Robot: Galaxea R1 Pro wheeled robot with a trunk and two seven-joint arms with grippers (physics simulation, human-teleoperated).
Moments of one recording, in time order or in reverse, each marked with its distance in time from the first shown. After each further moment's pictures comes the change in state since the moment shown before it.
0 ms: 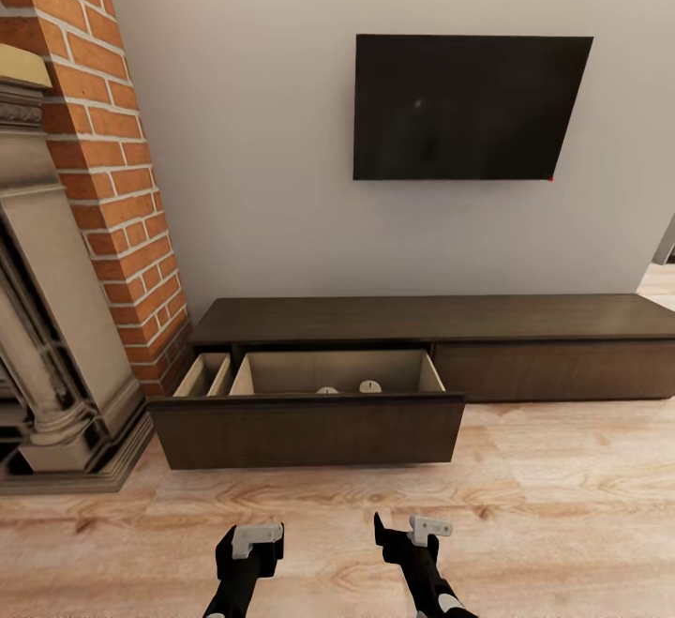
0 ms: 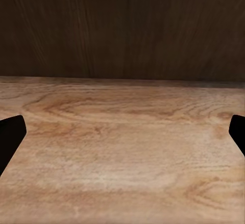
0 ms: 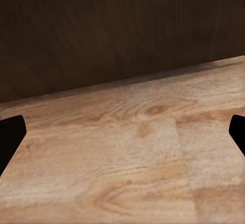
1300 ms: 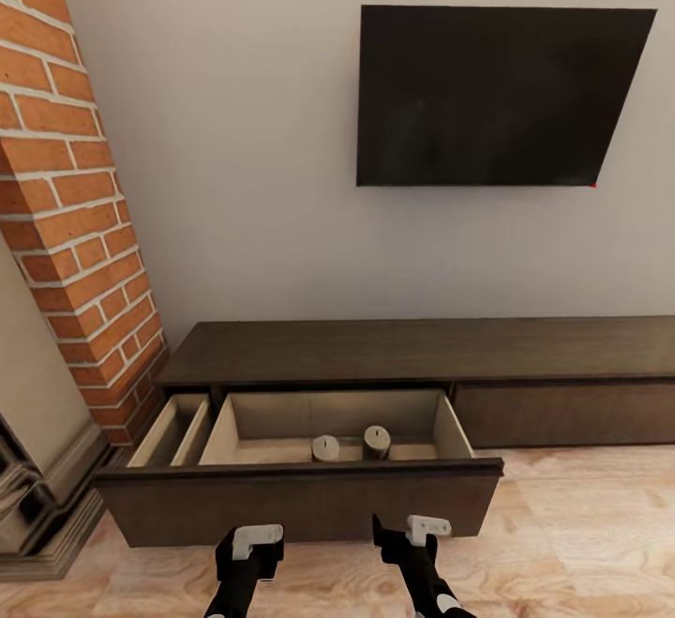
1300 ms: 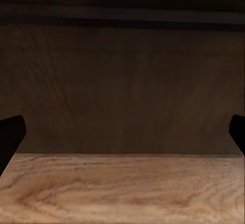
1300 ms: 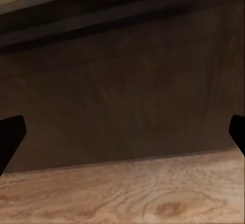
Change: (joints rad) left arm 0.000 -0.002 -0.002 0.007 0.000 0.001 0.000; right arm 0.000 0.004 0.005 0.000 0.012 -0.003 -0.006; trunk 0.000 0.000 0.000
